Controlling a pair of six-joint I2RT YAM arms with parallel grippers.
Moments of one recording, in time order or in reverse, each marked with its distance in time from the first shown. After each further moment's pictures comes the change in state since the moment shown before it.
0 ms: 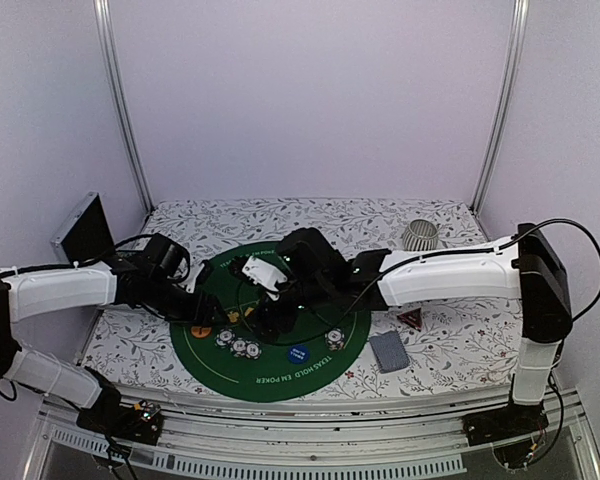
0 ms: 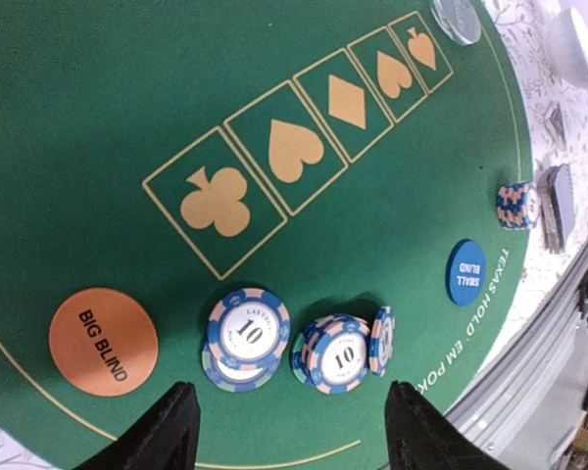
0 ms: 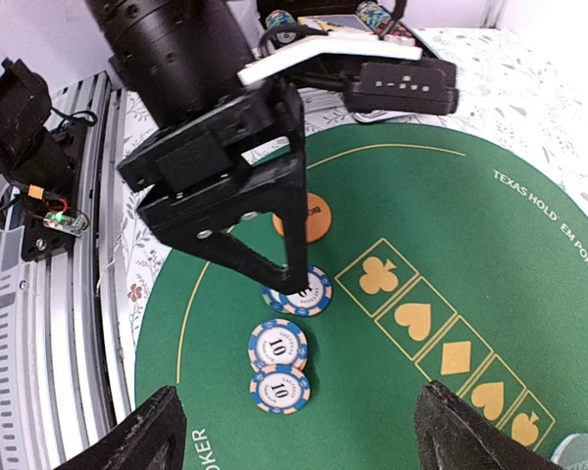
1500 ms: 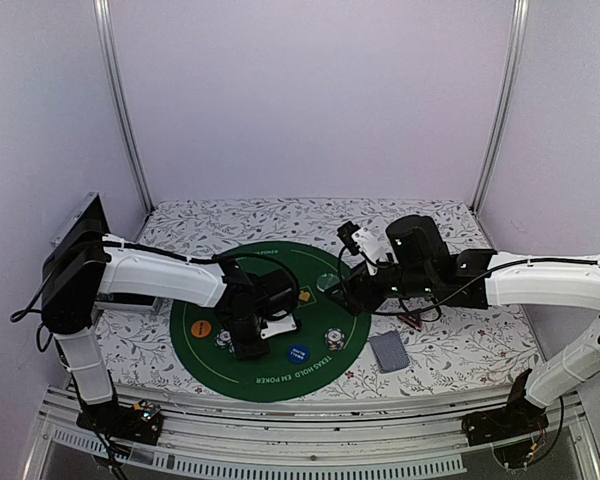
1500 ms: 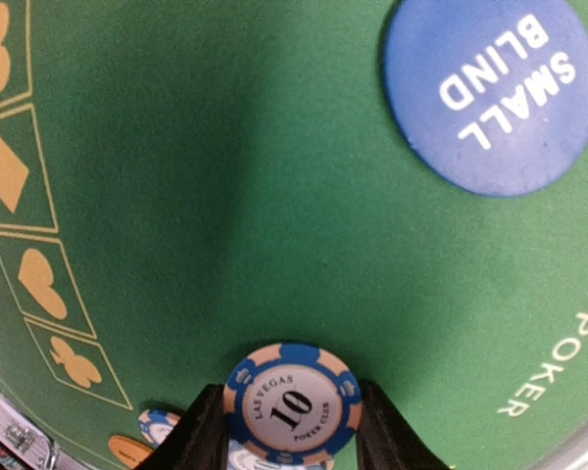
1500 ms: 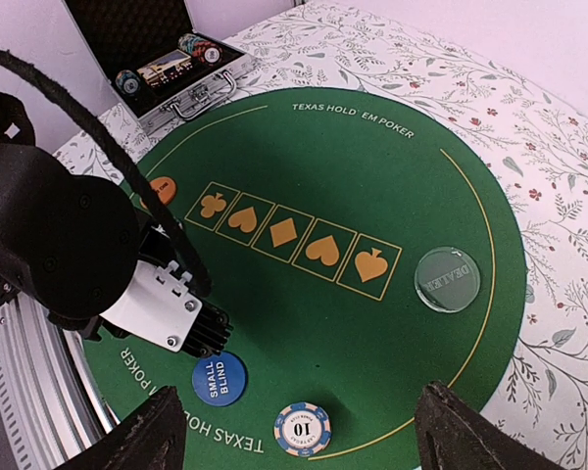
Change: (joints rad) left arm -0.521 0.566 0.496 -0.383 -0.534 0.608; right arm -0.217 -0.551 -0.532 0.060 0.090 0.229
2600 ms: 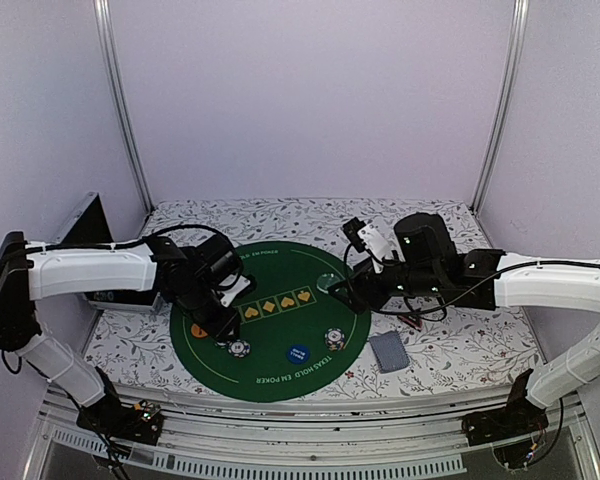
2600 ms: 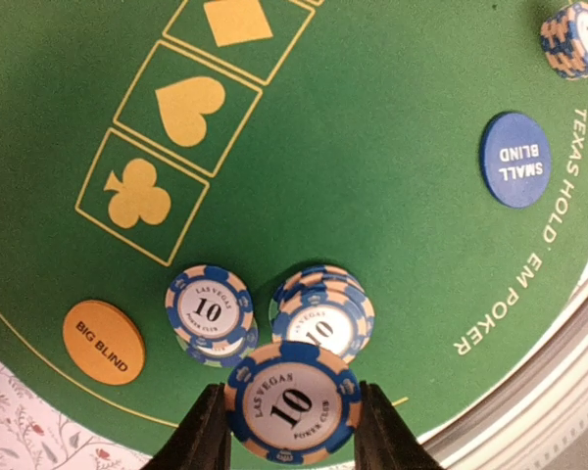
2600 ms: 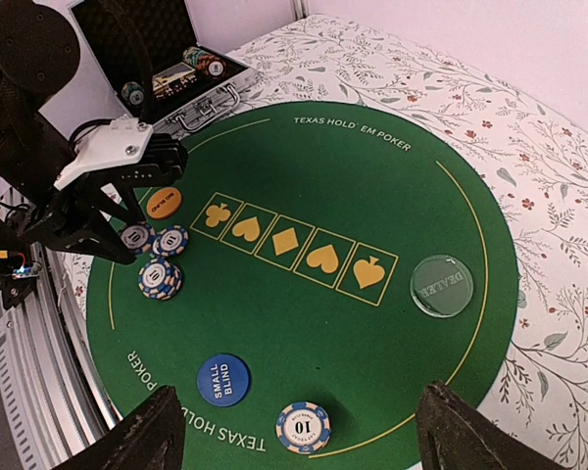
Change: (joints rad) left arm 0.201 -0.346 -0.173 0.029 0.185 -0.375; right arm -0.001 -0.048 -0.016 -0.001 0.002 -0.002
